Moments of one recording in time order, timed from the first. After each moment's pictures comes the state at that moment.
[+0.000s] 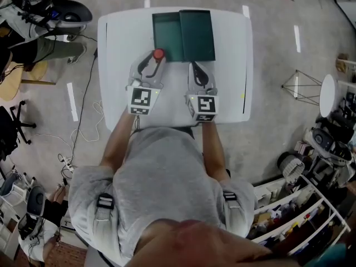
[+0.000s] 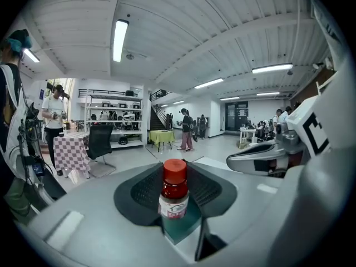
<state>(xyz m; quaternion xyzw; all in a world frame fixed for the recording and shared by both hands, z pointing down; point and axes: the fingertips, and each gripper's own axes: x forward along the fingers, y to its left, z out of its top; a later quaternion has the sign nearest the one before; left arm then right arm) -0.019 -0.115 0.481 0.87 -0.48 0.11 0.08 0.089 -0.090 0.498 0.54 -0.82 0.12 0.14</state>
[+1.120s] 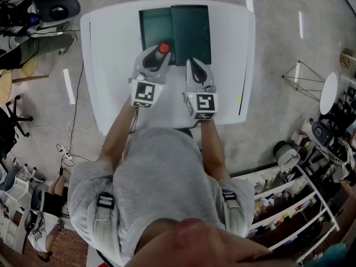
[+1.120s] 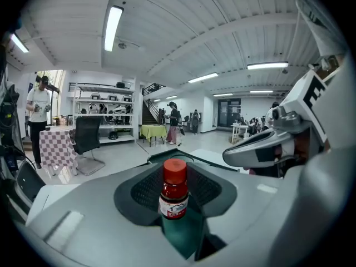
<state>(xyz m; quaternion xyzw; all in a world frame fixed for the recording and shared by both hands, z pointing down) 0.046 -0.175 0.553 0.88 -0.44 0.13 0.09 0.124 -0.141 0.554 0.53 -0.81 0.18 0.17</state>
